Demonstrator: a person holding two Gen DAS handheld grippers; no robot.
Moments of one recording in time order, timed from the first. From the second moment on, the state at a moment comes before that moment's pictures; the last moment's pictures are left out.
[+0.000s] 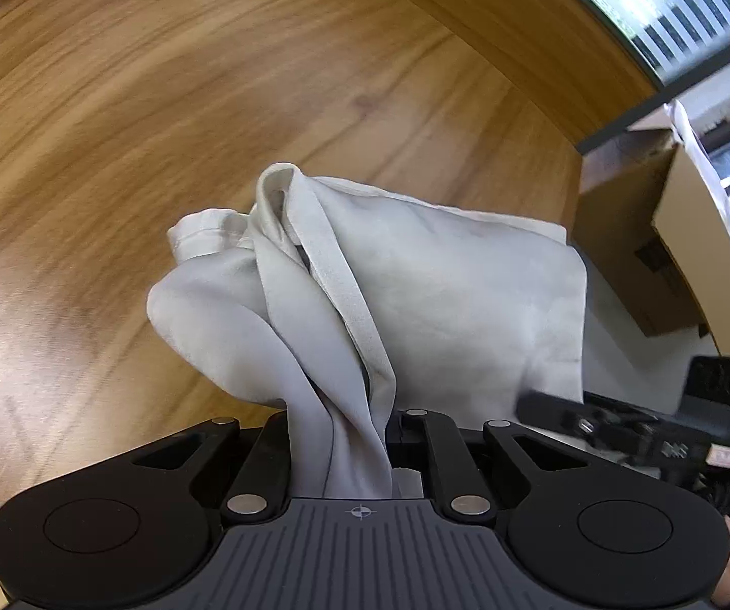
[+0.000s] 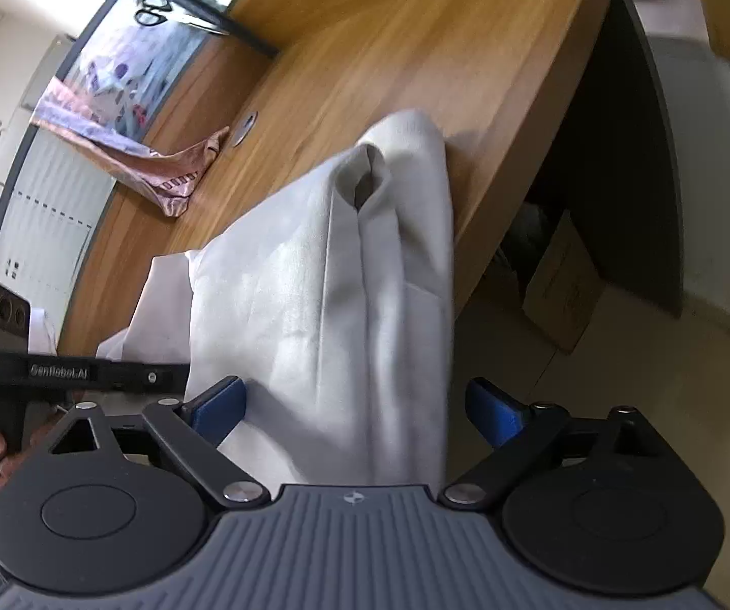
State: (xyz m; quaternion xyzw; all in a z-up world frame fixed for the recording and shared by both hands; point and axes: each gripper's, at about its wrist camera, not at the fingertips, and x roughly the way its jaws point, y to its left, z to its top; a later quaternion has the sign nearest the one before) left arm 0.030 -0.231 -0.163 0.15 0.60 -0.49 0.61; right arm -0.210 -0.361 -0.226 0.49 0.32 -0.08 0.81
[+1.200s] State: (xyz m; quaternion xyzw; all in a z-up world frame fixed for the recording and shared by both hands) left arm -0.126 -0.318 0.016 0.23 0.39 -0.69 0.56; right arm -0.369 -0.348 0.027 0.37 0.28 -0.31 0.83
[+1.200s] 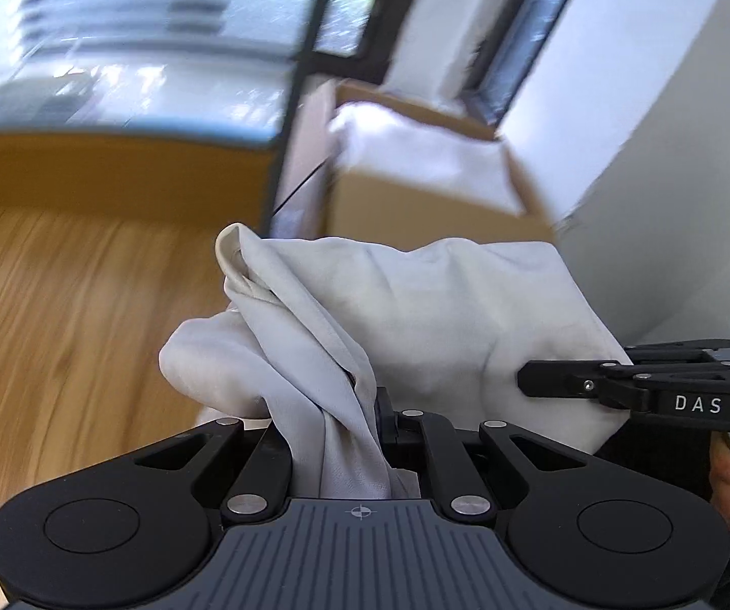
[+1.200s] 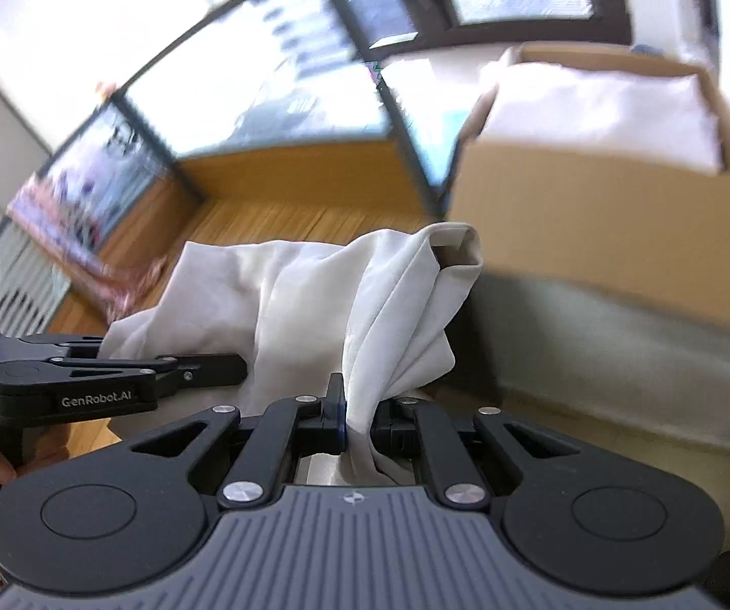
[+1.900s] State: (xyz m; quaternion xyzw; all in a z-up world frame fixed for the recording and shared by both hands) left arm -0.257 -0.632 0.084 0.16 0.31 -0.76 0.56; right arm -0.477 -0.637 0.107 0.25 0.19 -0.45 0.84
